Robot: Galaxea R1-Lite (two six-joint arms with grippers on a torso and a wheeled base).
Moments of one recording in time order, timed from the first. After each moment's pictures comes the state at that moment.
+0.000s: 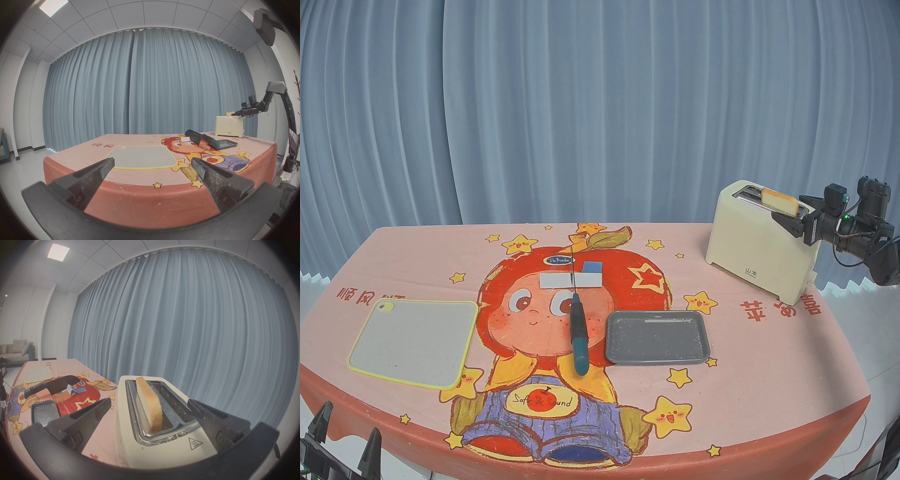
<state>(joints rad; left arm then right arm) 0.00 0.03 -0.02 0.00 -0.02 0.01 -0.09 1.89 -1.01 -0.70 0.48 -0.25</state>
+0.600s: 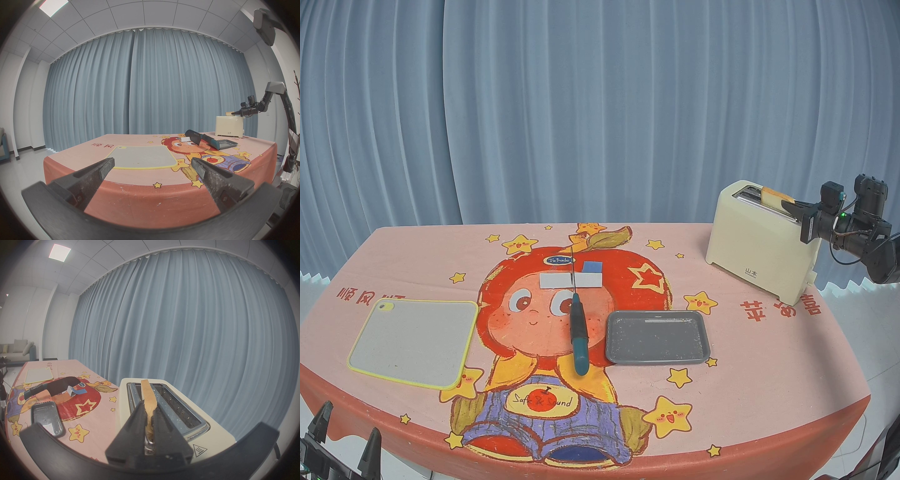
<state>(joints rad) 0.00 0.03 -0.02 0.00 -0.02 0.01 -0.07 1.90 -1.03 -0.69 0.48 -0.25</state>
